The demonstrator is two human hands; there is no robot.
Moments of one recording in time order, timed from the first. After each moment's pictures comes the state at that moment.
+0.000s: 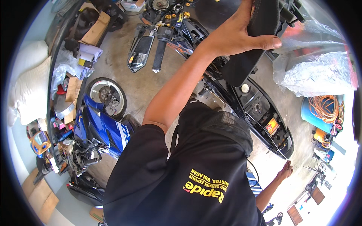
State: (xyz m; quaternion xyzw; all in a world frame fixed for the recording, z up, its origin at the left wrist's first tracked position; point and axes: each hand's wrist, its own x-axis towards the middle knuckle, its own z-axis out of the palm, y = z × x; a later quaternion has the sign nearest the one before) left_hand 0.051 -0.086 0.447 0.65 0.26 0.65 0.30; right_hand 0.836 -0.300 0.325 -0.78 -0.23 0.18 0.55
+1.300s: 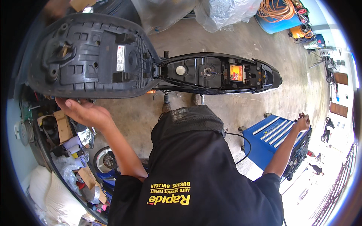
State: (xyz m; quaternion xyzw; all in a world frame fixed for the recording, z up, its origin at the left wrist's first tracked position) left_hand 0.088 -0.107 0.410 0.38 0.50 0.77 0.10; right_hand 0.913 -0.409 0.402 -0.81 -0.12 -0.18 0.54
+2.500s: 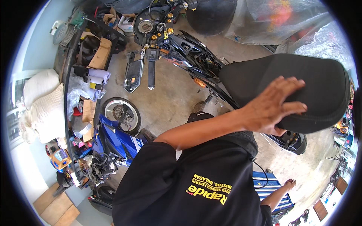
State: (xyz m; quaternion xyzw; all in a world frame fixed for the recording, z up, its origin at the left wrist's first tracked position) left_hand 0.274 -0.133 0.414 0.71 0.25 0.61 0.24; right_hand 1.042 -0.455 0.267 -0.72 0.16 0.13 0.66
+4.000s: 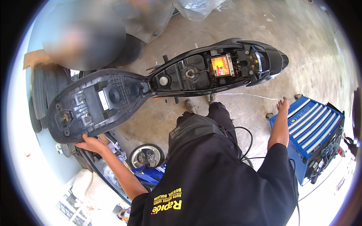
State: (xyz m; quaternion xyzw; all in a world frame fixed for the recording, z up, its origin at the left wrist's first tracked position) left_hand 0.196 -0.130 0.471 0.44 0.68 0.59 0.01; right_hand 1.055 -0.477 0.011 -0.71 0.36 0.27 0.55
